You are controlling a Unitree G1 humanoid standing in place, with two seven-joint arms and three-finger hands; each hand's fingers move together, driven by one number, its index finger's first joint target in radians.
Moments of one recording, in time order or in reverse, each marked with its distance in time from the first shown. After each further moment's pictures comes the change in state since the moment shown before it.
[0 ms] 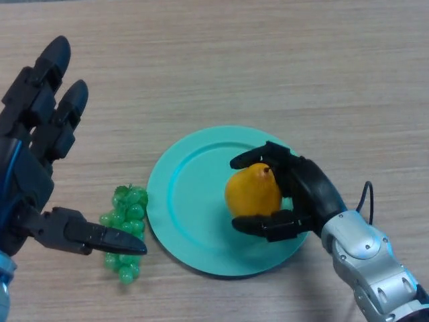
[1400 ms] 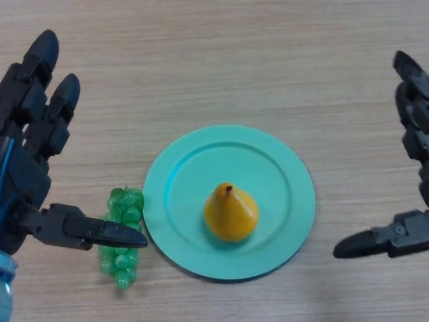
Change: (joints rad) left arm -0.009 -0.014 -0.001 0.001 -0.011 -0.022 0.049; right arm 0.444 -0.051 -0.400 -1.084 -0.004 0.278 0.094
